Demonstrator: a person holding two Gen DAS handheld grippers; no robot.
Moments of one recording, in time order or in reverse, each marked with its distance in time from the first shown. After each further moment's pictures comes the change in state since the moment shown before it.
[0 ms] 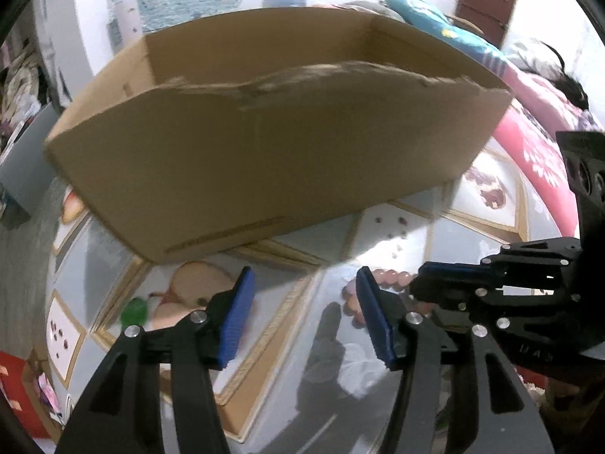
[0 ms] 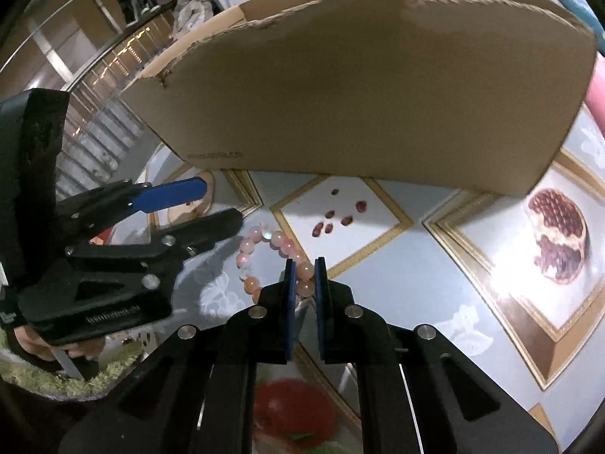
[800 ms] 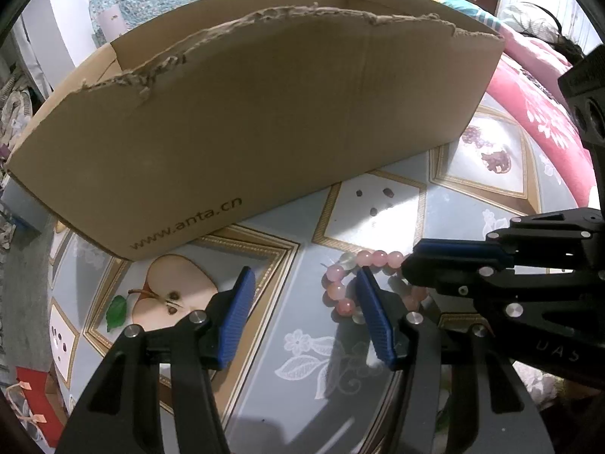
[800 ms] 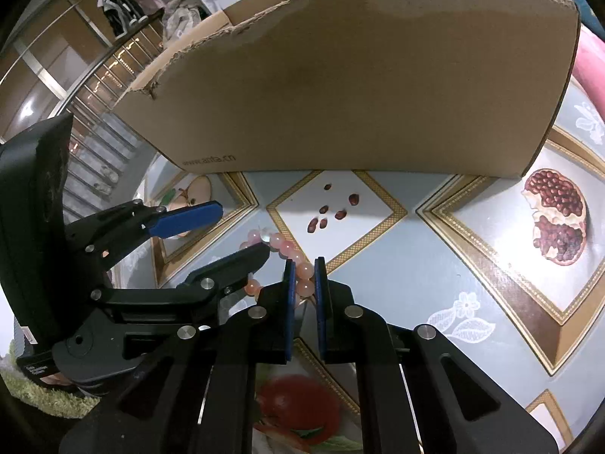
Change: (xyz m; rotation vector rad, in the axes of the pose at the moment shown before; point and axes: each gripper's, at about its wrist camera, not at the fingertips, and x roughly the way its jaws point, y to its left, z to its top) left arm 0.018 -0.028 -0.001 0.076 0.067 0.059; right arm -0.012 -0.015 -0.007 0.060 0.012 0.015
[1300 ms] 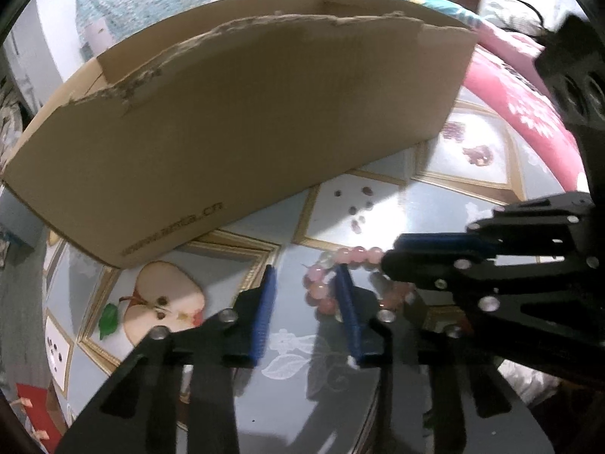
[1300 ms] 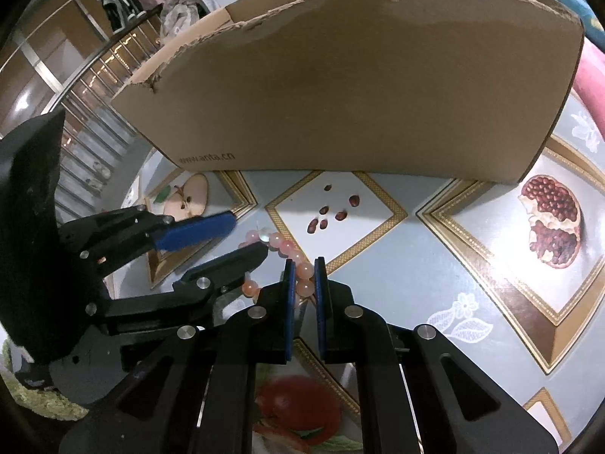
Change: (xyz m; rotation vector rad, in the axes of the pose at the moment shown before) left arm -0.003 -0.008 -0.008 0.055 -0.041 -0.045; right arm 0.004 0.011 -0.001 -0.022 -0.005 -0.043
